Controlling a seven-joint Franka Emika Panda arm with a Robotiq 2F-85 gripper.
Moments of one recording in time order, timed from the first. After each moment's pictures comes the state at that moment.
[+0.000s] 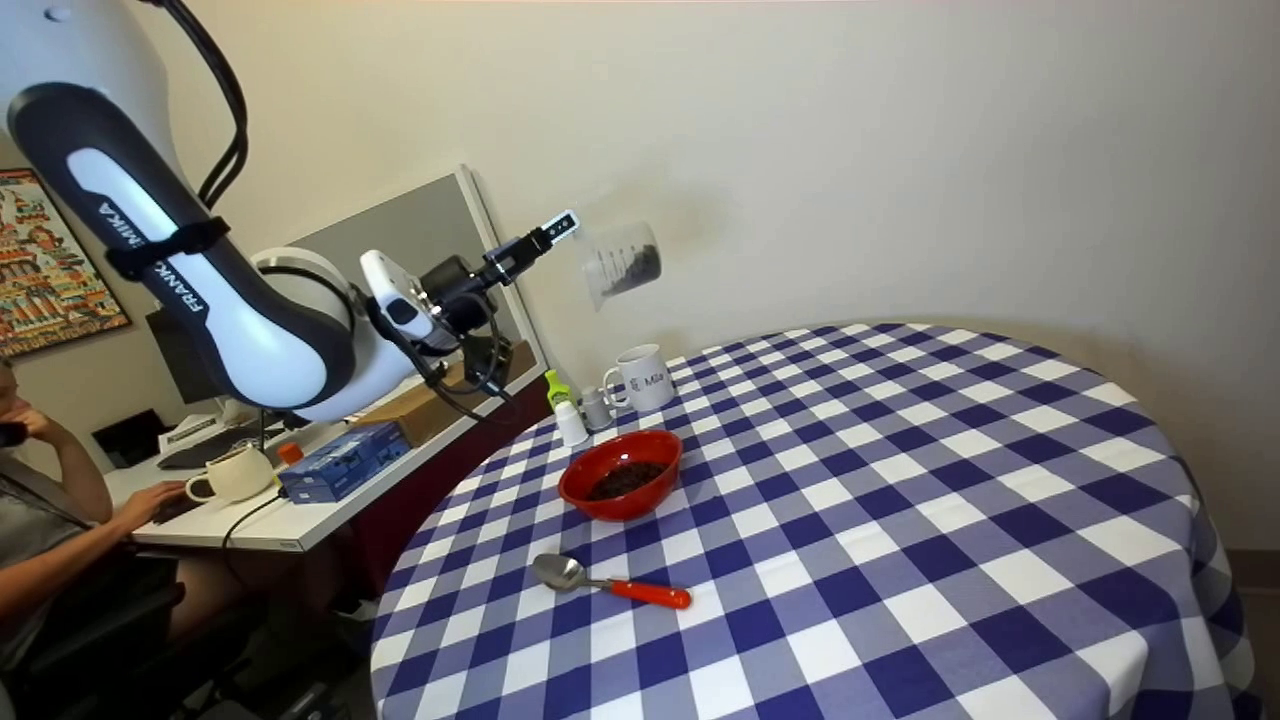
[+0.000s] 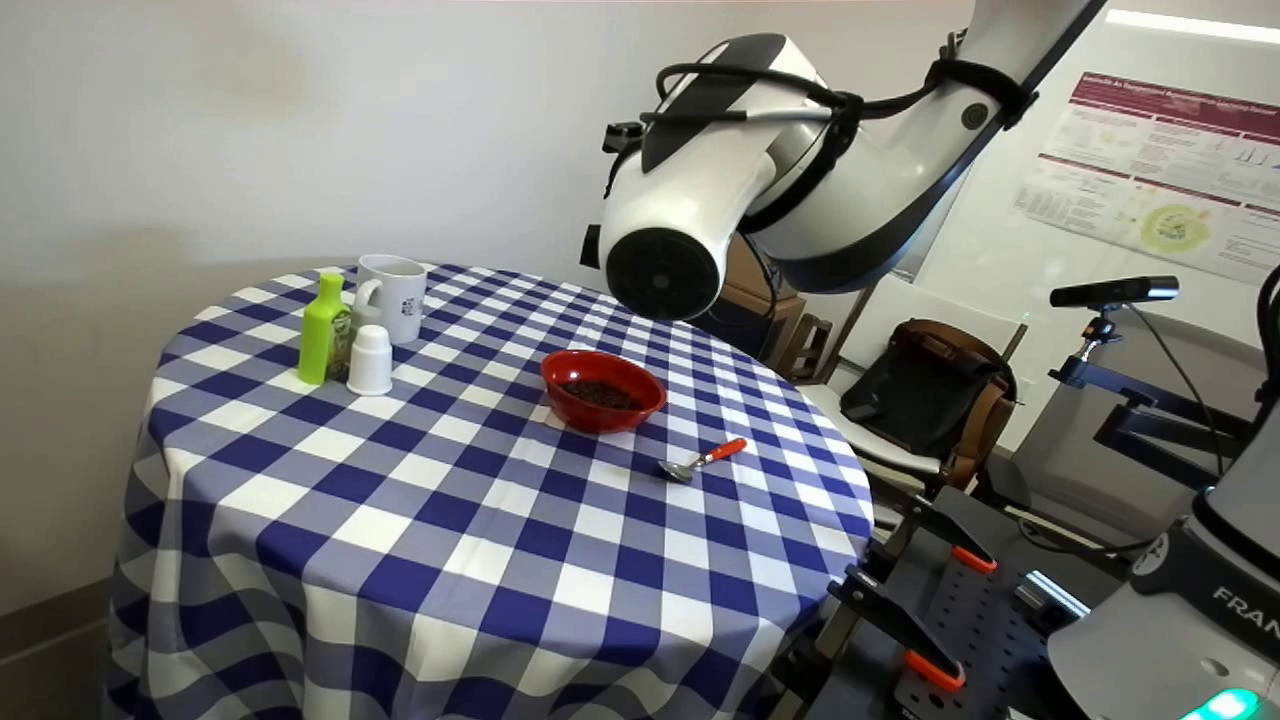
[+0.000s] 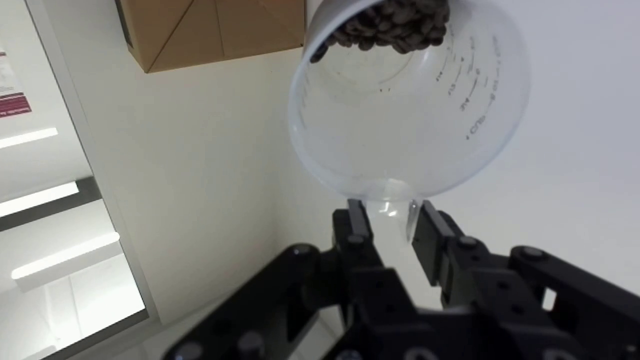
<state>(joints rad) 0.23 0.35 0.21 -2.35 -2.01 1.41 2.71</state>
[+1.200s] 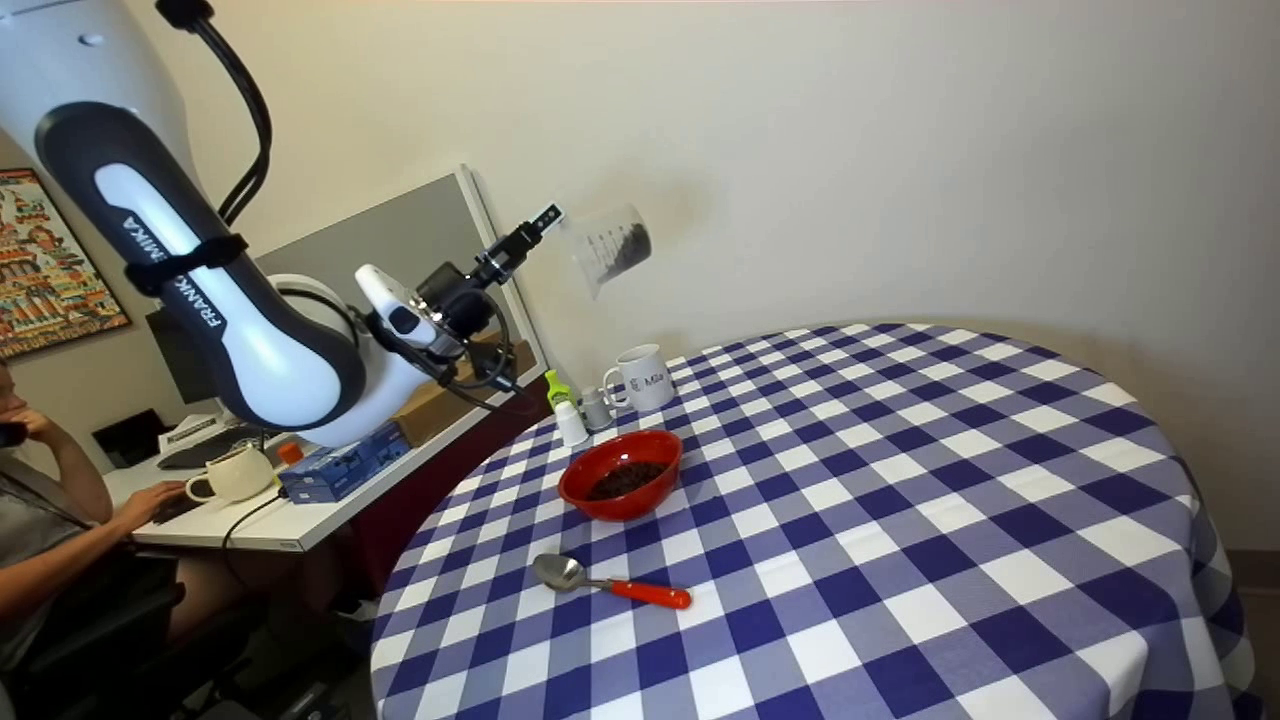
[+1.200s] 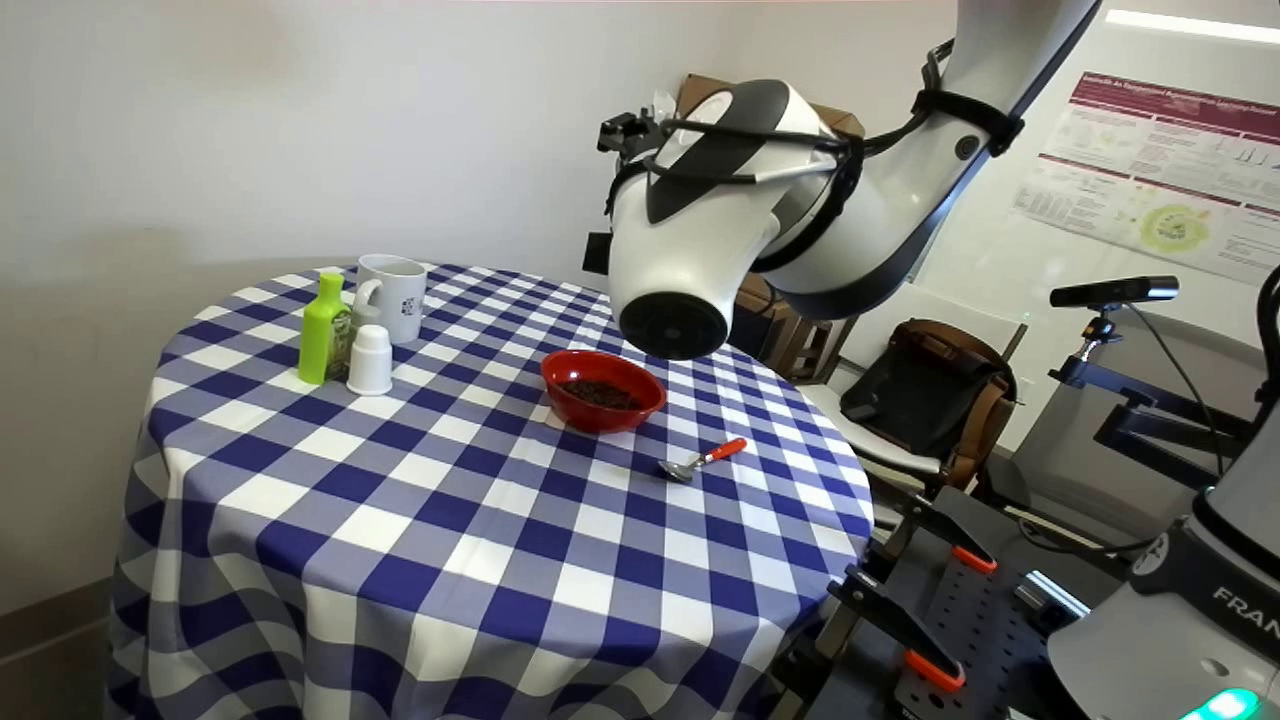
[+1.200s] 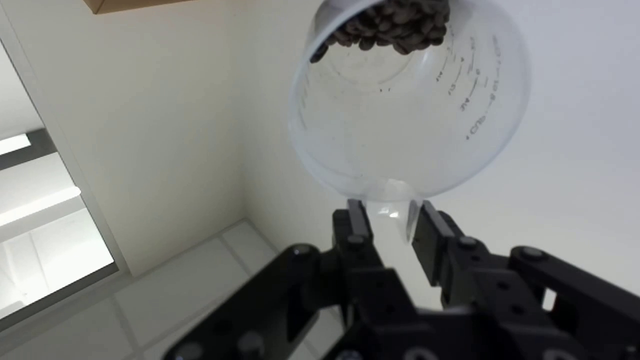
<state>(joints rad) 0.23 0.39 0.22 -2.38 -2.14 1.28 2.71</state>
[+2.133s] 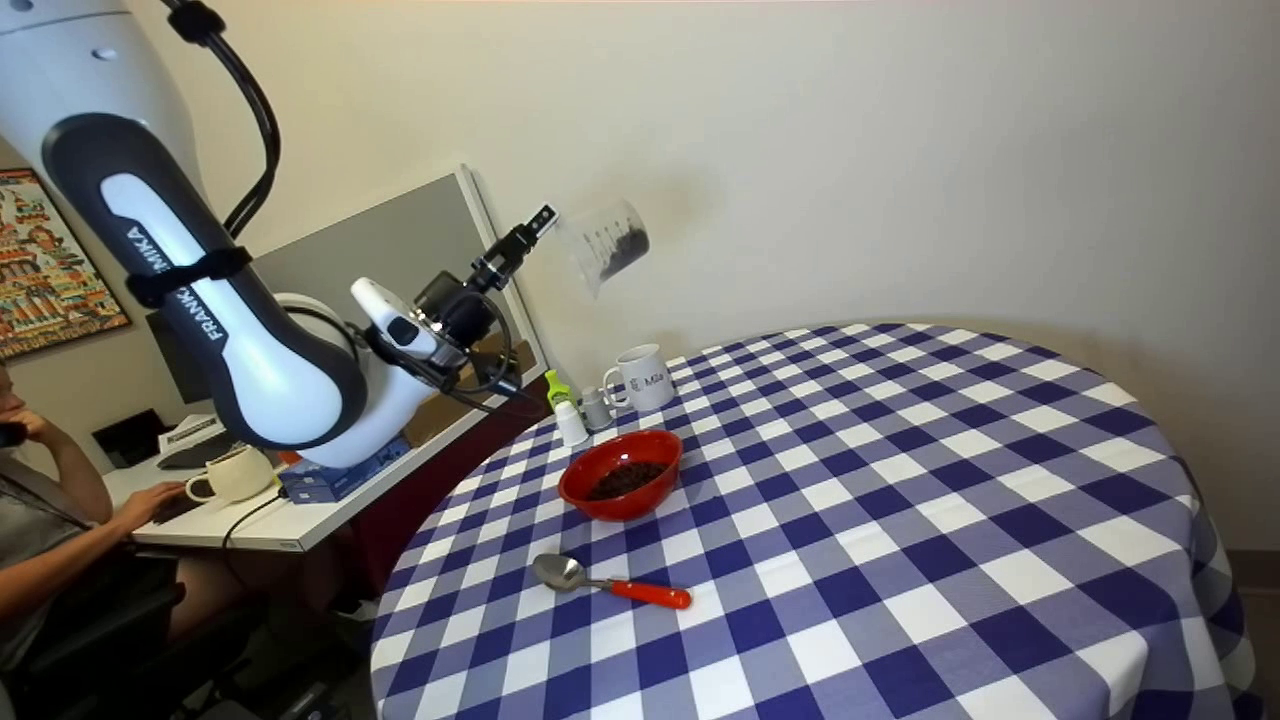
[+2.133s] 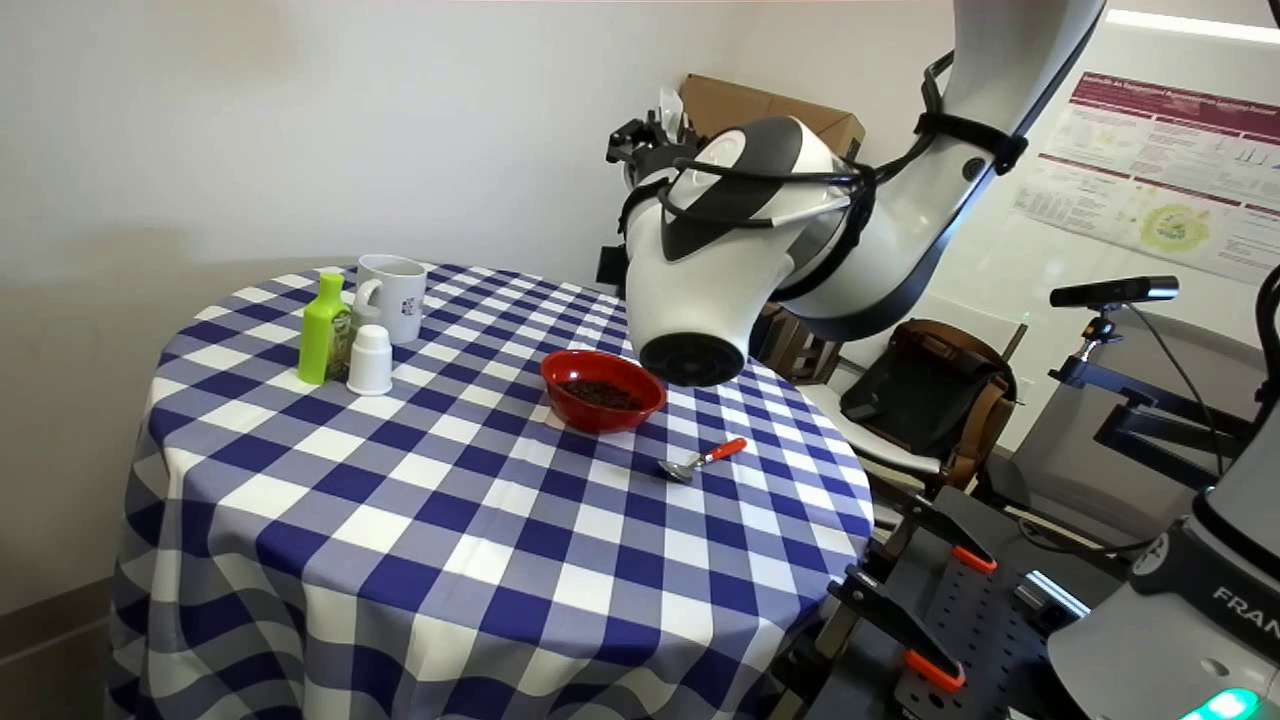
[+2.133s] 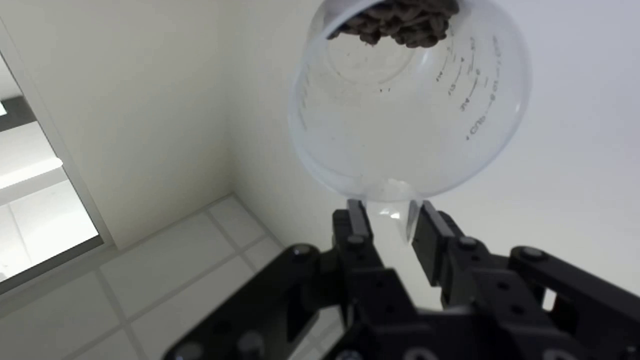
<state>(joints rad) 0.23 0.41 0.22 -2.42 -2.19 1.20 2.71</state>
